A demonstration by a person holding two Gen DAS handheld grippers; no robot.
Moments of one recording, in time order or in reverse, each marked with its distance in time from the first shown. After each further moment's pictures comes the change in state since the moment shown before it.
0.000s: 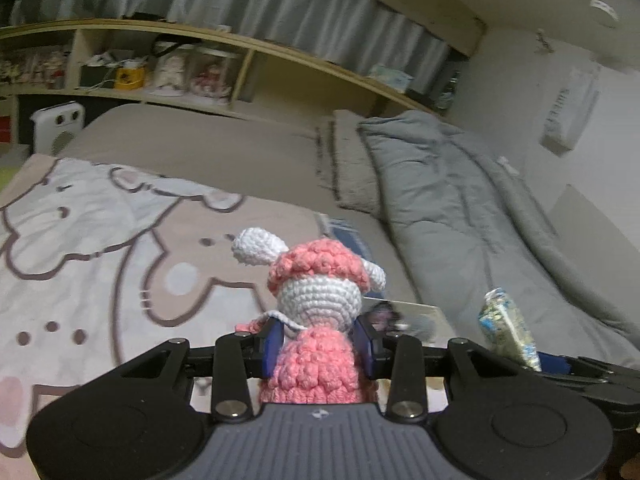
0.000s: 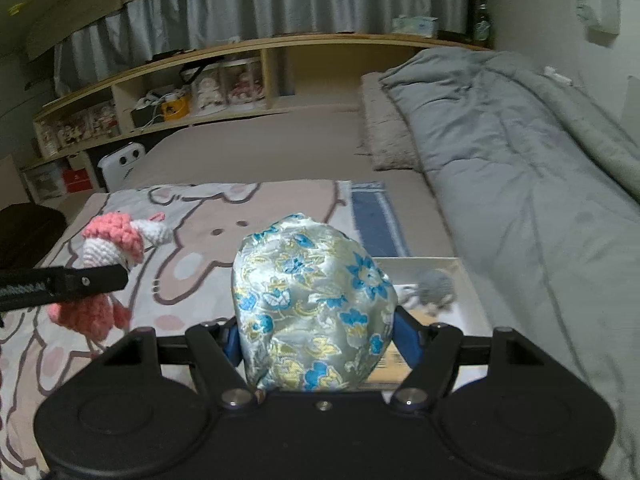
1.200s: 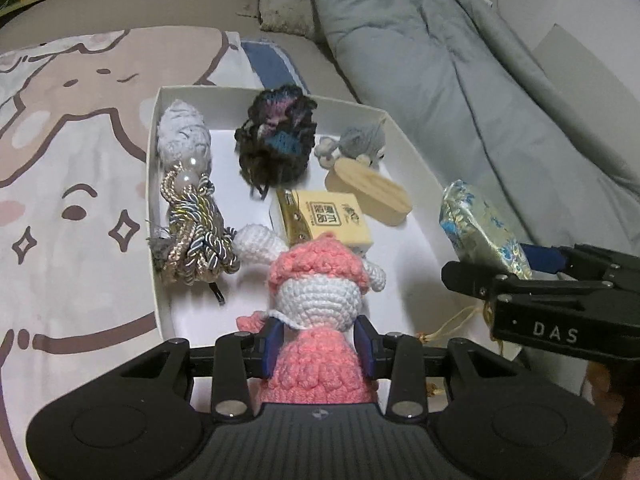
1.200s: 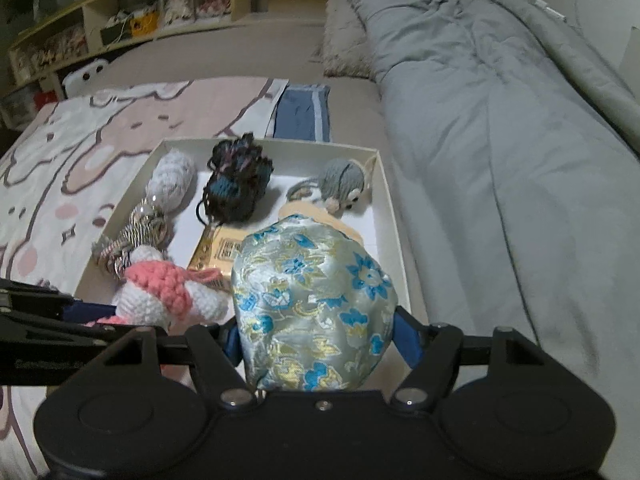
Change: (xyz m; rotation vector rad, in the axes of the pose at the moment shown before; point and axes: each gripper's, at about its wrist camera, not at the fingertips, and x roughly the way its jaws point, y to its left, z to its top) left arm 0.143 -0.081 -0.120 0.104 0.428 -0.064; right arm 0.075 -0.101 -0.068 -0.103 0.232 -0.033
